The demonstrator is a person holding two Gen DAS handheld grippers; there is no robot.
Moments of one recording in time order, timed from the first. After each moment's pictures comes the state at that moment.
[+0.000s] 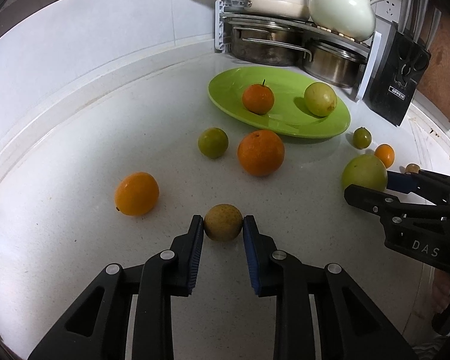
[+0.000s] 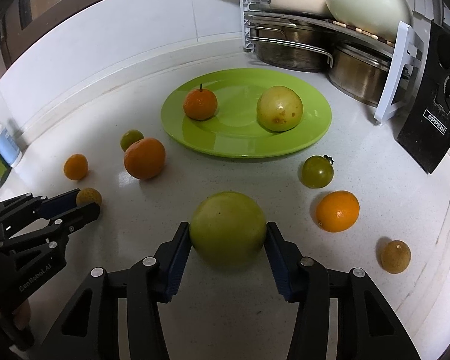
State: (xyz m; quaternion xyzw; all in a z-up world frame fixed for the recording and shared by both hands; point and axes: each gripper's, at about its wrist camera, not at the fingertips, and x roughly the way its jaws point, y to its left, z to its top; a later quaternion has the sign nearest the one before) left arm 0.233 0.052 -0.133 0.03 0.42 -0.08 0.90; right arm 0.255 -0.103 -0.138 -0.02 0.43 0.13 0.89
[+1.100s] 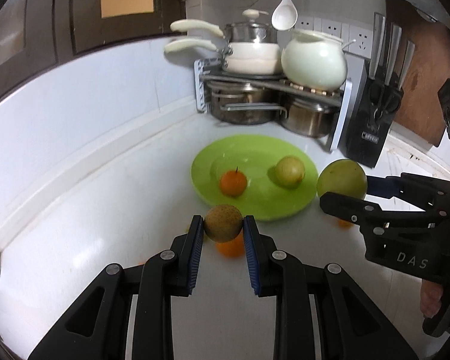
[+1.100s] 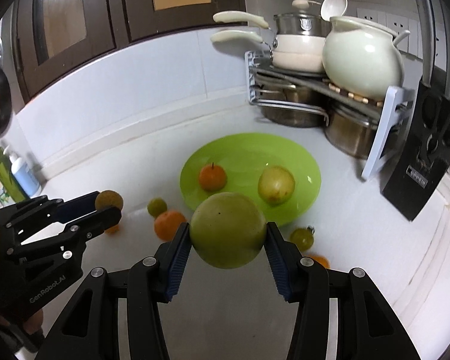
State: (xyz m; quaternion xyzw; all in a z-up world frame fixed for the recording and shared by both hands) left arm 0.242 0.036 -0.053 0.05 0.33 -0.11 0.94; right arm 0.259 -0.106 -0.058 0.00 0.34 0.14 0.93
